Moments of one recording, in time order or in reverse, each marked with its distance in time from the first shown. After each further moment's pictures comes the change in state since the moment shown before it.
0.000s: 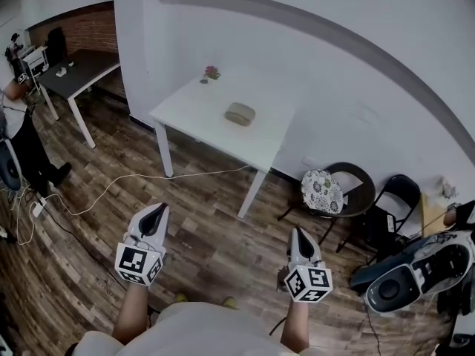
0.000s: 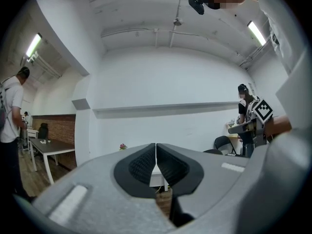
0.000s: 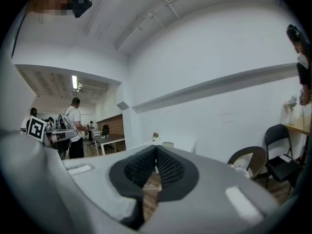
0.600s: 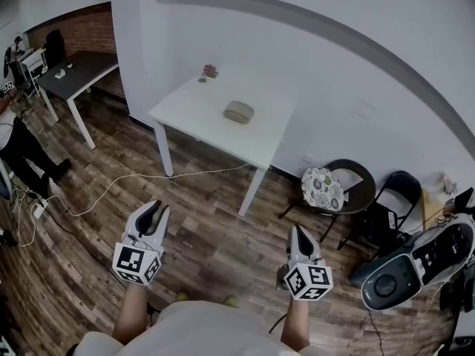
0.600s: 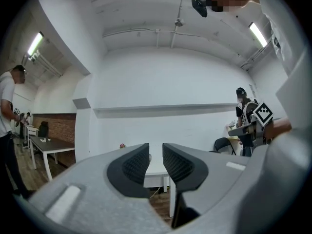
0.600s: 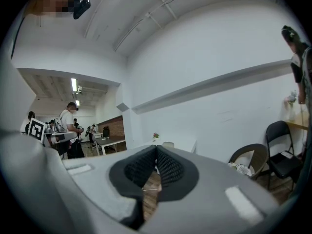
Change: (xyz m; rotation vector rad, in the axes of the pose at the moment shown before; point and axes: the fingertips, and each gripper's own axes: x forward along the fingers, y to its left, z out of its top) left arm -0.002 -0.002 0.001 -0.011 -0.009 0.010; right arm -0.002 -0.006 -0.003 0.026 -0.006 0.004
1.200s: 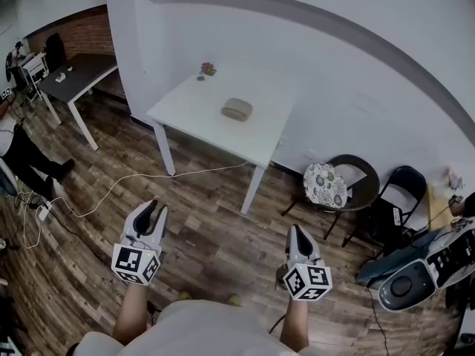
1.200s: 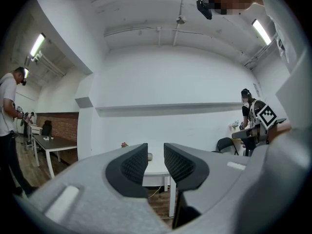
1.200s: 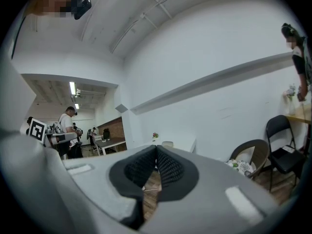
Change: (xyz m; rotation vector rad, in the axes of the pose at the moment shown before) left arm 0.017 -0.012 0.001 -0.015 0.024 0.029; right arm 0.004 -0.024 -0.005 0.041 0.002 0.006
